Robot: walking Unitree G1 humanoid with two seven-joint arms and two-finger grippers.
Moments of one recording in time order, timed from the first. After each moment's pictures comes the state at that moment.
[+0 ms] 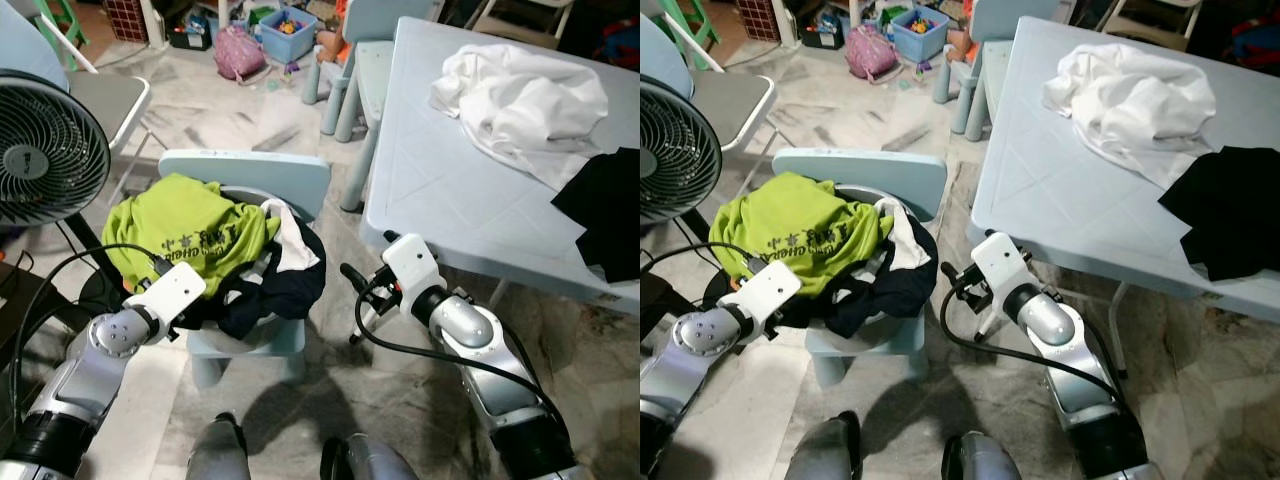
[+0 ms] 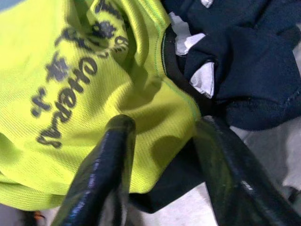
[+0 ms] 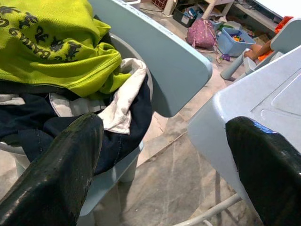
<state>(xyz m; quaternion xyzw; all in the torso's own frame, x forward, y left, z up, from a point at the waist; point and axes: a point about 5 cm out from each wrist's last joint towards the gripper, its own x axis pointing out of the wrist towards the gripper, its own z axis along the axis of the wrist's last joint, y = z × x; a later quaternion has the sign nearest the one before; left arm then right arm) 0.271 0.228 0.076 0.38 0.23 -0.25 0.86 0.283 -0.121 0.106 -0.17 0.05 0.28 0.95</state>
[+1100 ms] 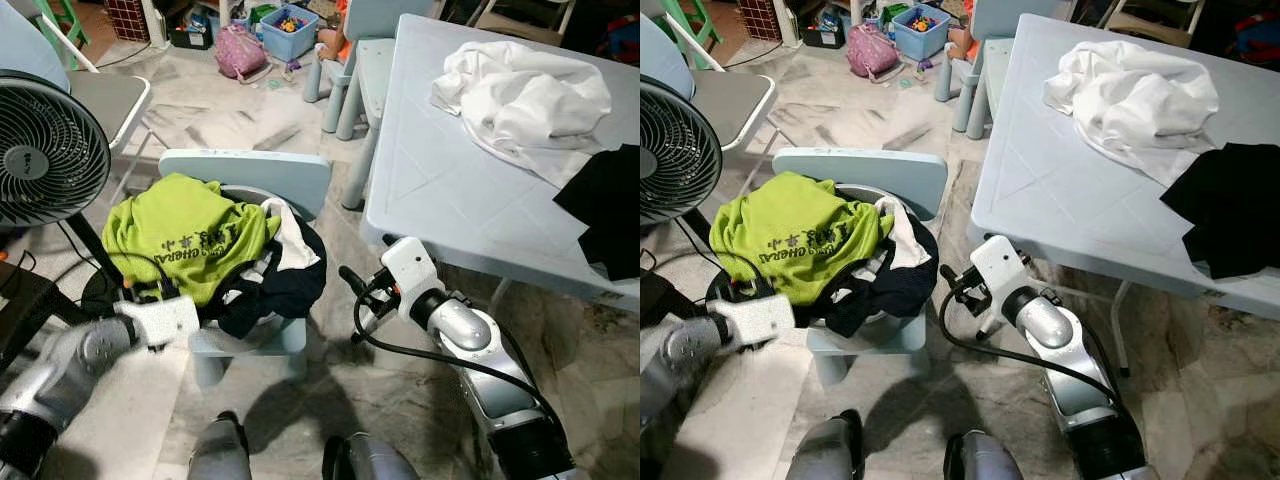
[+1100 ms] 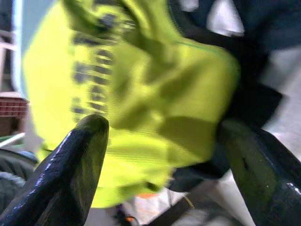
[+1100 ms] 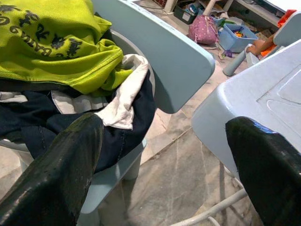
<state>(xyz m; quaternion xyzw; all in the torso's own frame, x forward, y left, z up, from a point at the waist) 0.278 0.253 0.080 0.56 0.19 -0.26 0.76 0.281 -0.121 0.104 -0.16 0.05 0.28 0.95</state>
